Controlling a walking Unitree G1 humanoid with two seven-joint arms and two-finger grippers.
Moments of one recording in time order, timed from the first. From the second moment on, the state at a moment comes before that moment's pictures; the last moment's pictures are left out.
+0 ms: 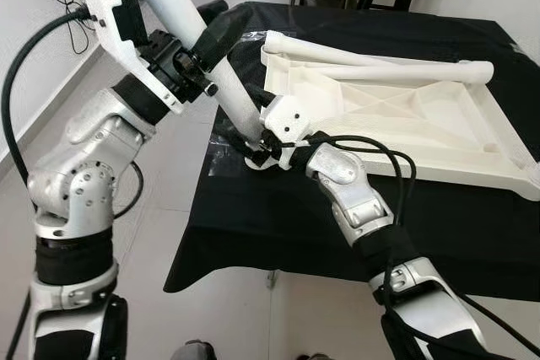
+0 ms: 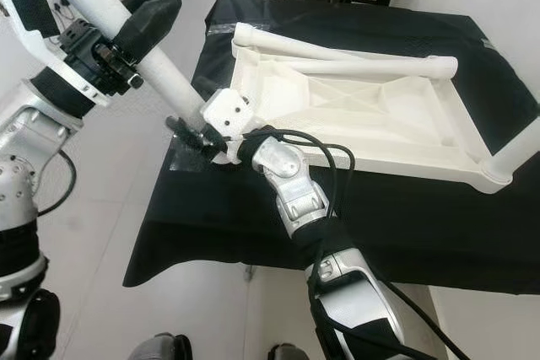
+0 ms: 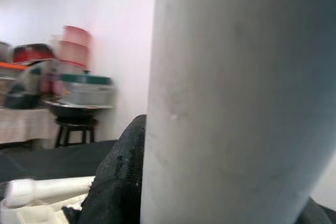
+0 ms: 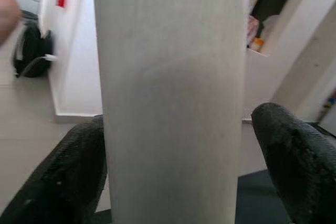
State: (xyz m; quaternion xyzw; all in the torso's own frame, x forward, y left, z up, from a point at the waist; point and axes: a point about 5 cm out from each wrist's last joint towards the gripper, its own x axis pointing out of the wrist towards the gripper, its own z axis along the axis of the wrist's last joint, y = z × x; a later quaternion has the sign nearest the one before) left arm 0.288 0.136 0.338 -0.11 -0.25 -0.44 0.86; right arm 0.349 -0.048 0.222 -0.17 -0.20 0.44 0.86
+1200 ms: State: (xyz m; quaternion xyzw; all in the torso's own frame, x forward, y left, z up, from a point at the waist) left arm 0.288 0.135 0.336 -0.04 -0.14 -0.62 0.77; right arm 0.334 -0.041 0.212 -0.19 -0.14 0.62 0.75
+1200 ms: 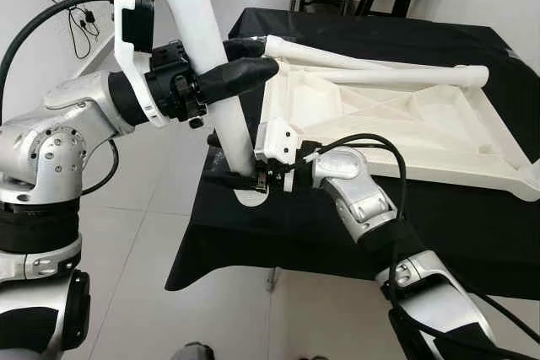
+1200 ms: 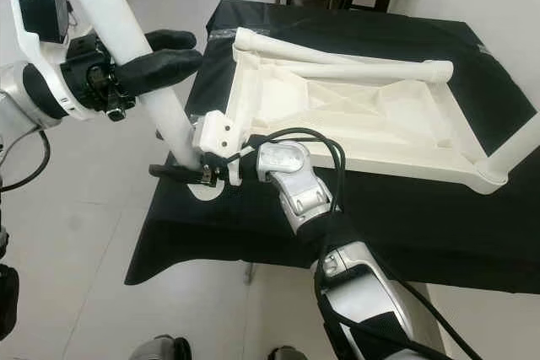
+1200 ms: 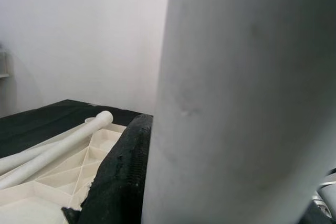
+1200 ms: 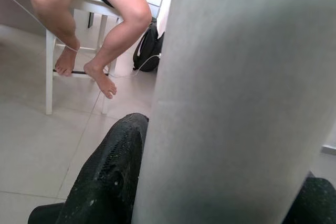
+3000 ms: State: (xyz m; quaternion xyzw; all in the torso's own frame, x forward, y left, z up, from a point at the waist) left arm 0.270 0.180 0.275 -0.17 -0.15 -0.35 0.91; right arm 0.398 -0.074 0.256 0.01 -0.16 0.26 0.95
